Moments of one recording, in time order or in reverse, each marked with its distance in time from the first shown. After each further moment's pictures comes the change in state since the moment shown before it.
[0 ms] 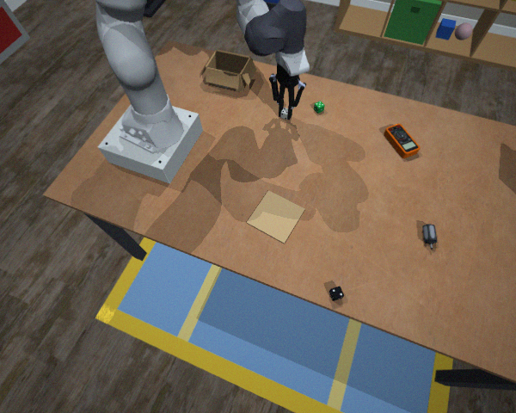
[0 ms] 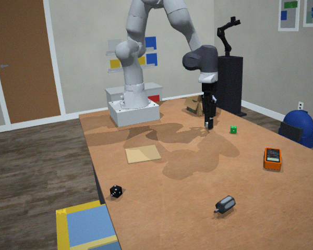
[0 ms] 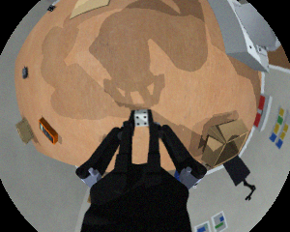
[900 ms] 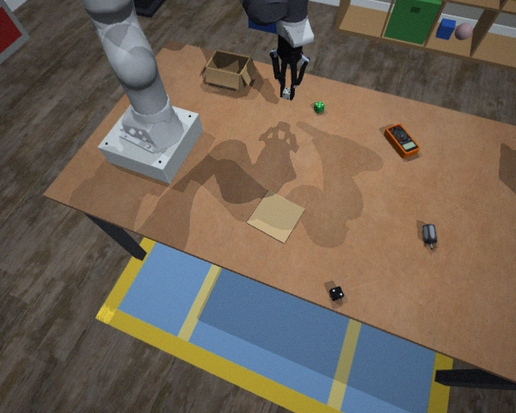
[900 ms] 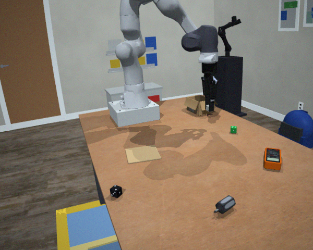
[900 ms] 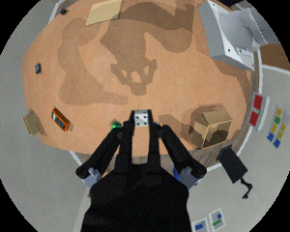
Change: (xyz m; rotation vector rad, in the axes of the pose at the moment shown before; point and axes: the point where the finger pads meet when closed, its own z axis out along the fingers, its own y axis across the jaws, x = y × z) arm -0.002 -0.002 -0.096 0.006 -0.007 -0.012
